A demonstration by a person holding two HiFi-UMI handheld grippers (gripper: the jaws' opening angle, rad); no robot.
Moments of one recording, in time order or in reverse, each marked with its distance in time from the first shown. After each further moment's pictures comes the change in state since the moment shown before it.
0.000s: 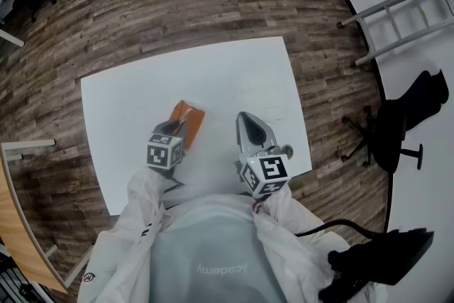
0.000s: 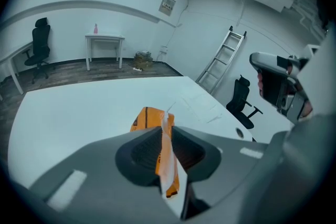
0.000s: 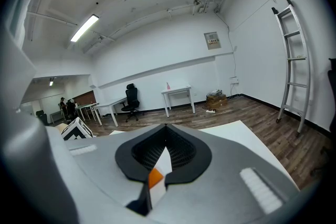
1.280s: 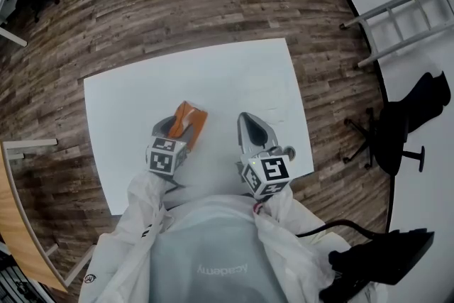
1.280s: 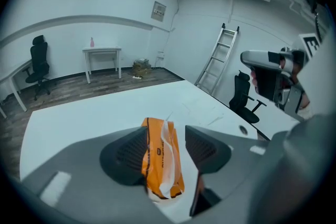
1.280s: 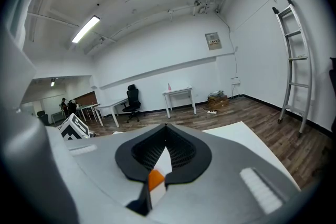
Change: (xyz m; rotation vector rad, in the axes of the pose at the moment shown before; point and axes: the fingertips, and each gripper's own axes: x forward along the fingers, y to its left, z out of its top) left arm -0.018 -0.007 0.019 0.104 -0.045 0.044; right arm 0.001 0.004 0.005 -0.003 -0.011 0.014
